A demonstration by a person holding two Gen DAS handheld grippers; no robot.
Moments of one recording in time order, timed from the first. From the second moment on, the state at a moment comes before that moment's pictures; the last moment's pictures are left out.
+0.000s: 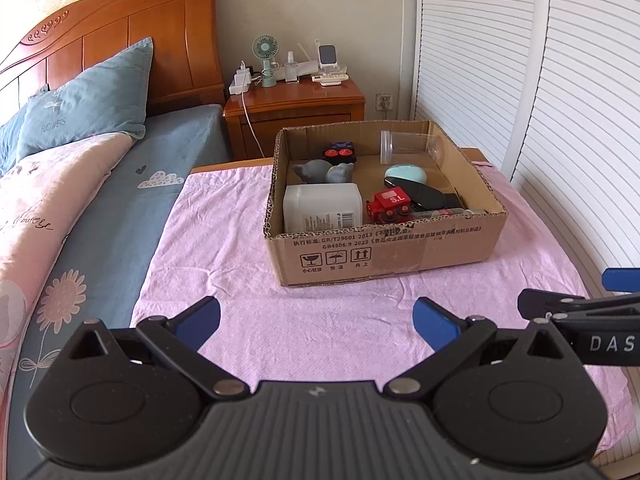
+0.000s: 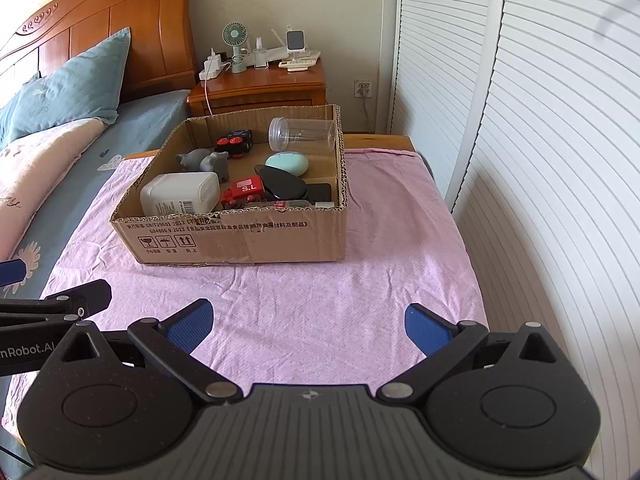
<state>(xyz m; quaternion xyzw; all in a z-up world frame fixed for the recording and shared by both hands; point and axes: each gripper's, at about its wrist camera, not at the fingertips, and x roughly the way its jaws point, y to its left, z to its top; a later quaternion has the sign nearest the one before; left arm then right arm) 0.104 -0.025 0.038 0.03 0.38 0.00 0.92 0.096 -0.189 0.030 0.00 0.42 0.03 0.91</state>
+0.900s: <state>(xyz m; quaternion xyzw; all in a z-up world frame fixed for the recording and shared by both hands) 0.103 -0.027 0.040 0.03 0.38 0.01 0.92 0.098 -0.191 0.032 0.01 0.41 0.03 0.91</state>
